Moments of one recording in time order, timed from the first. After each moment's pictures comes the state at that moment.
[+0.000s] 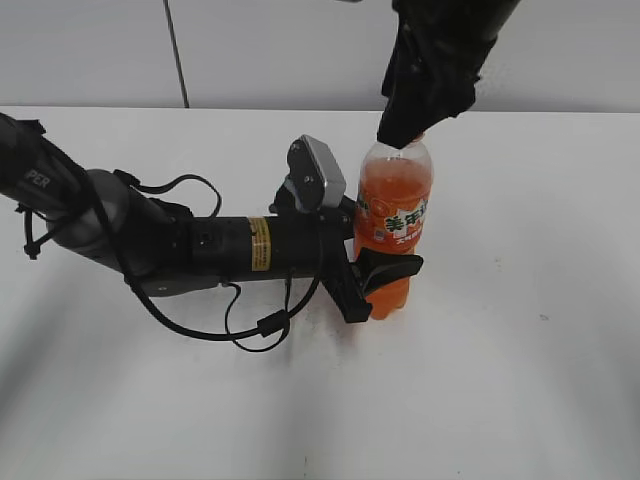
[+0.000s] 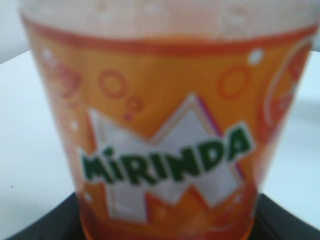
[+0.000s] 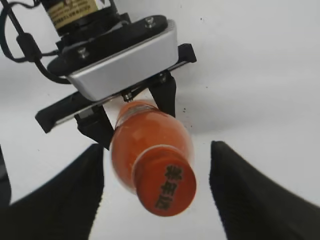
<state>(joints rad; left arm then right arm) -0.55 2.24 -1.09 0.91 -0.98 -0.41 0.53 1.80 -1.72 0.19 1.23 -1.00</state>
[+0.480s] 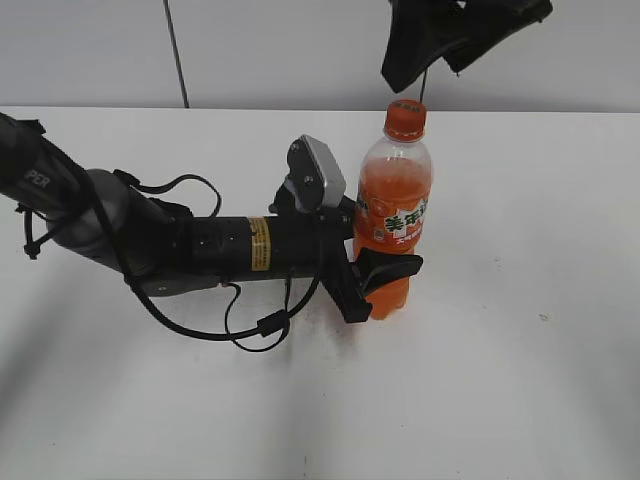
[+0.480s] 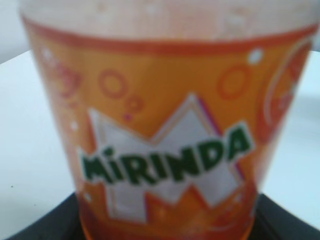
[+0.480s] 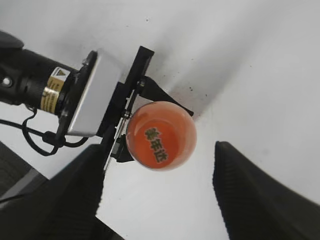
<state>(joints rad) -0.55 2.24 -1.09 0.91 -0.98 -0.41 0.53 1.71 -1.72 0.13 1.23 -0.17</state>
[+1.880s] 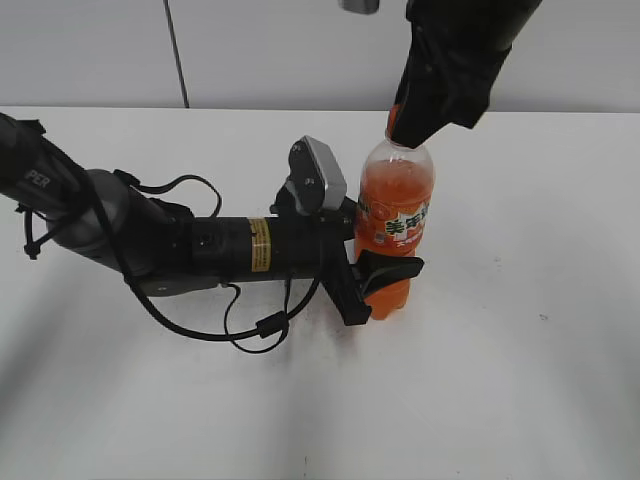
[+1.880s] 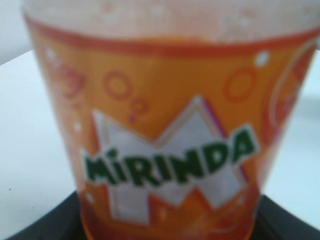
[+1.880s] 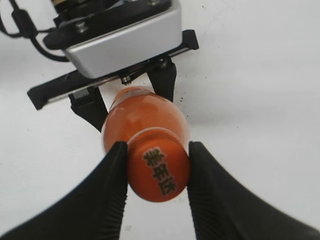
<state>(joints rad) -0.55 2.24 -1.09 0.92 -0.98 -0.40 0.53 1.78 -1.66 0.15 1.20 -1.10</state>
